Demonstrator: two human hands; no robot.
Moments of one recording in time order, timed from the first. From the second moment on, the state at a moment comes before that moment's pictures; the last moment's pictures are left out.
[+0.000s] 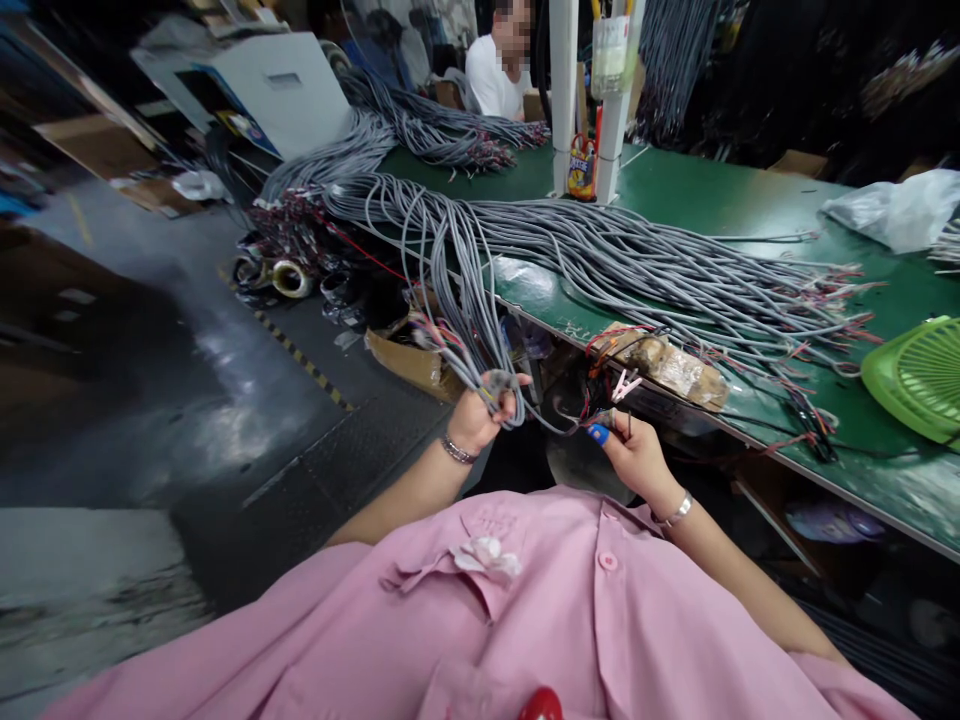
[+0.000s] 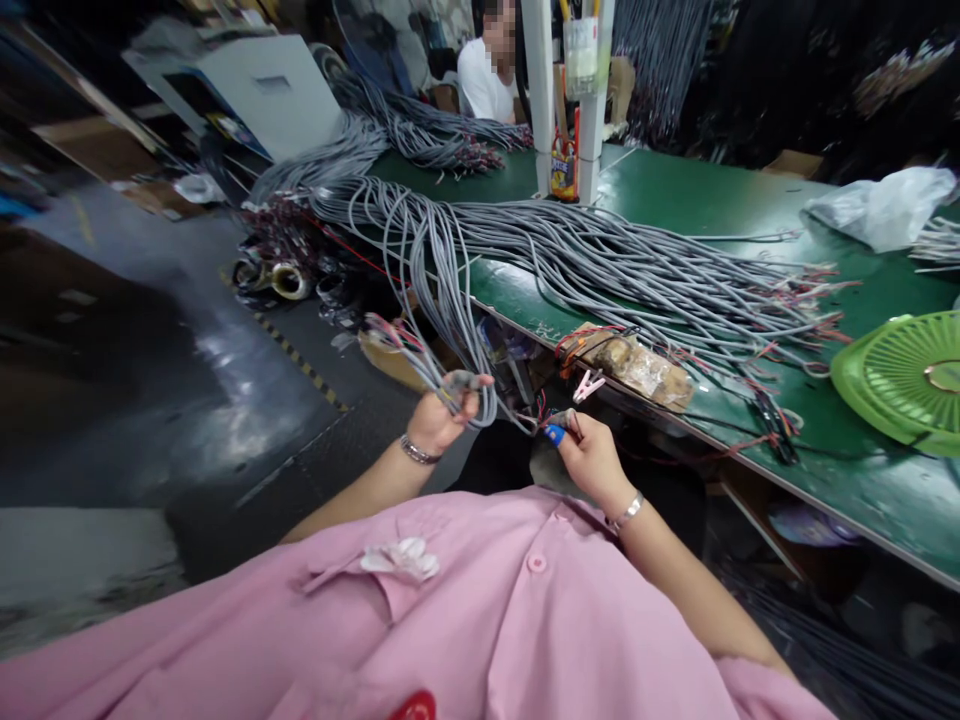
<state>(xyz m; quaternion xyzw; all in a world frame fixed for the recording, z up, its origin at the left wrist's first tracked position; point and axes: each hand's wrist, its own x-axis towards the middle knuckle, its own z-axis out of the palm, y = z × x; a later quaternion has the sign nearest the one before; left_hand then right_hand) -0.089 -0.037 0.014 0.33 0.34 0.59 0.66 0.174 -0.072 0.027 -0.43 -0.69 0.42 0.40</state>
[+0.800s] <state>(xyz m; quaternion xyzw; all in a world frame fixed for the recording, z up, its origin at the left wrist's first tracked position) -0.032 -0.023 0.050 0.72 0.26 0.24 0.59 0.228 -0.076 0.030 -0.47 -0.82 0.10 0.31</state>
